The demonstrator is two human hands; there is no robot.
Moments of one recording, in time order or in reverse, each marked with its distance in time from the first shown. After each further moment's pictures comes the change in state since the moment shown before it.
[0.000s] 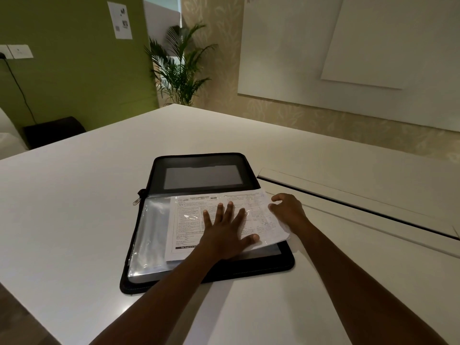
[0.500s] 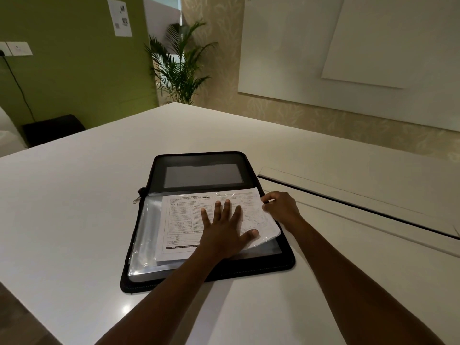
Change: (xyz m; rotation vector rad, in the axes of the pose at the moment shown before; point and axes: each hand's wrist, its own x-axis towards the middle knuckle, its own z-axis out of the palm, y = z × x) left_hand -0.002 0.002 0.003 -0.022 0.090 -0.074; right_hand -0.001 -0.011 0.010 0.000 -0.039 -0.054
